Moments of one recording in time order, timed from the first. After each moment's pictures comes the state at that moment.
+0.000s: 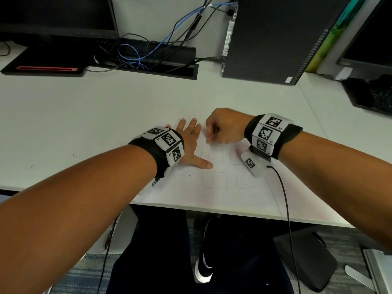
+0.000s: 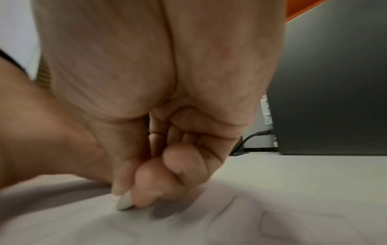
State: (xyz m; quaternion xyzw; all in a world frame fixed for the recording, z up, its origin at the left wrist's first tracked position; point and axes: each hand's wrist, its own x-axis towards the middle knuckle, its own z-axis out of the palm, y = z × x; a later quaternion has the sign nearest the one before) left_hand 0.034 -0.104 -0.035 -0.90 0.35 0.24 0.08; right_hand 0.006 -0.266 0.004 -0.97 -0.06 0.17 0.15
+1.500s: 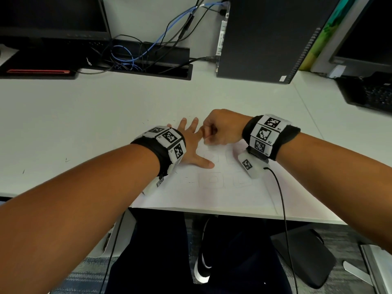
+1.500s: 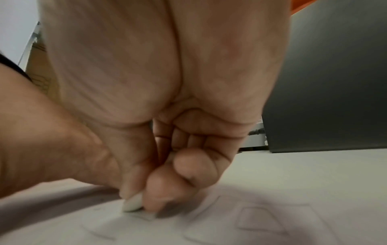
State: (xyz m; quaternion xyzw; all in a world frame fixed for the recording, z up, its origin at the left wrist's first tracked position) left_hand 0.036 -0.120 -0.033 -0.89 0.37 0.25 0.07; right_hand 0.005 -0.278 0.000 -0.97 -0.05 0.18 0.16
